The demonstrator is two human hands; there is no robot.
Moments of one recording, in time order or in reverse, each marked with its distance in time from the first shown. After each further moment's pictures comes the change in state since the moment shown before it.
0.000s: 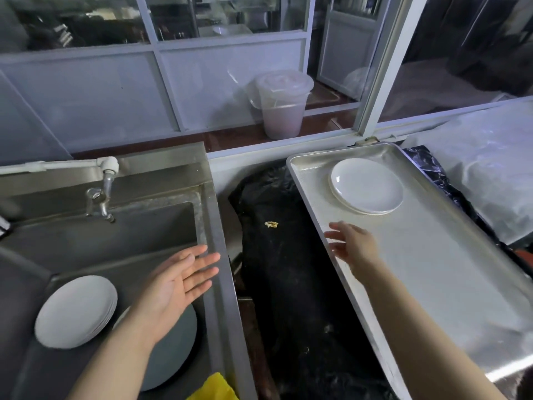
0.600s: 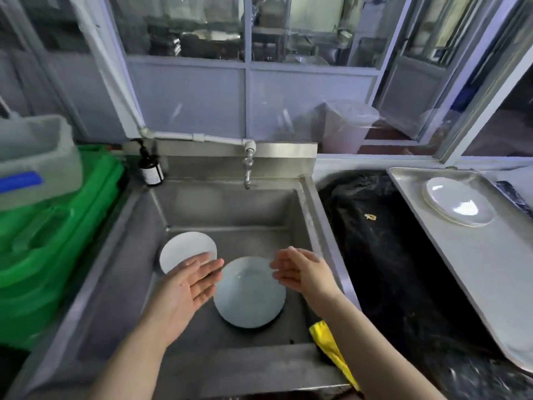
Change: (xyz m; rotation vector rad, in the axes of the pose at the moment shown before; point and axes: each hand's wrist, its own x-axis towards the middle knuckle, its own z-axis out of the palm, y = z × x) left_hand -0.167 -0.001 -0.262 -0.248 0.153 0.057; right_hand -0.291 0.077 0.278 -0.054 -0.506 -0.010
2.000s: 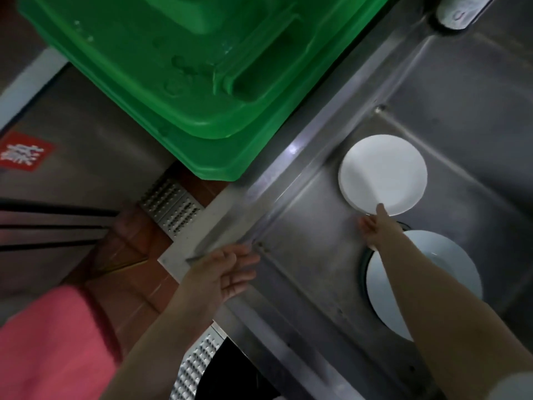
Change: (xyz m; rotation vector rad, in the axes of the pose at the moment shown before) left_hand 0.000 -0.030 -0.239 -0.284 0.751 -0.282; right_hand 0.322 0.263 0.224 -0.130 0.205 0.784
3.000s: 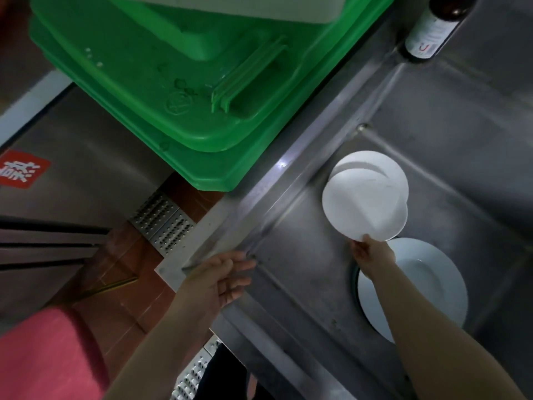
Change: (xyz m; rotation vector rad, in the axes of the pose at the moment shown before) left_hand -0.002 -0.001 0.003 -0.041 -0.021 0.047; right_hand -0.041 0.018 -0.032 0.109 -0.070 -0.070
